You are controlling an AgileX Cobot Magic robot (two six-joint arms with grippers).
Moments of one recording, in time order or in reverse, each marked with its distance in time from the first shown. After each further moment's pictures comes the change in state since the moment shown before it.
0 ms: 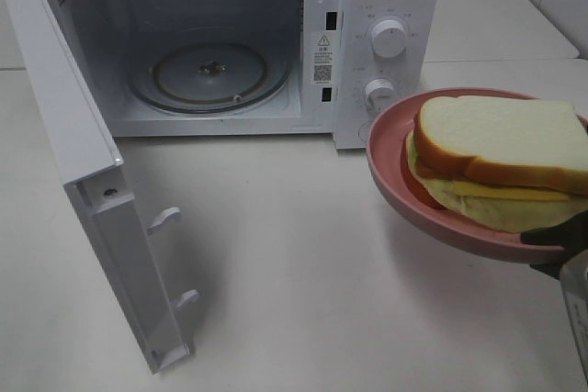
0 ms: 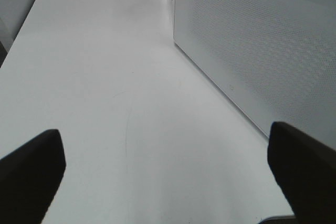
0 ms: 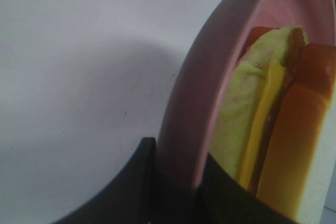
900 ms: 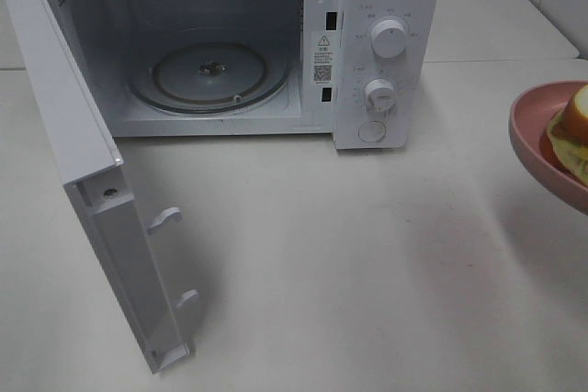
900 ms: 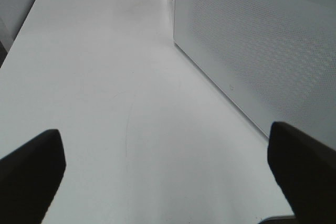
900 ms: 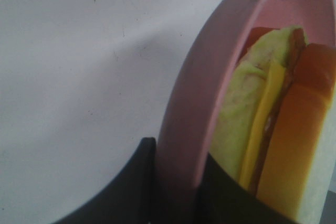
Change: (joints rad) left arm 0.000 0.000 0.000 0.000 0.000 0.000; right arm 0.000 0.015 0.000 -0.354 0.280 0.706
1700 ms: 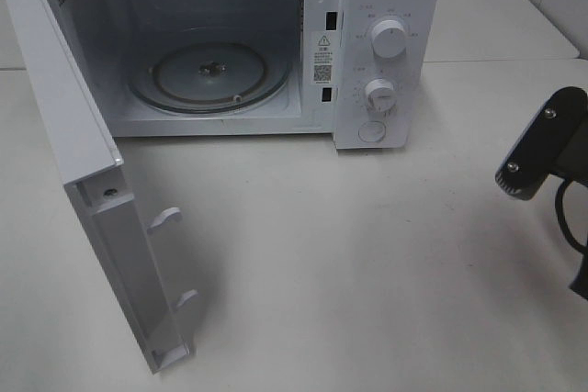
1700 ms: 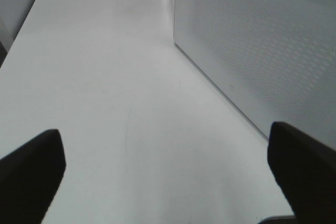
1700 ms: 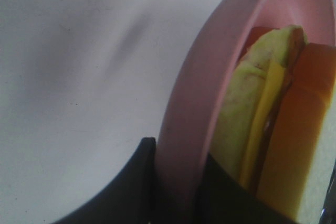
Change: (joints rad) left arm 0.000 0.000 0.000 0.000 0.000 0.000; right arm 0.000 0.496 -0.203 -0.096 0.226 0.655
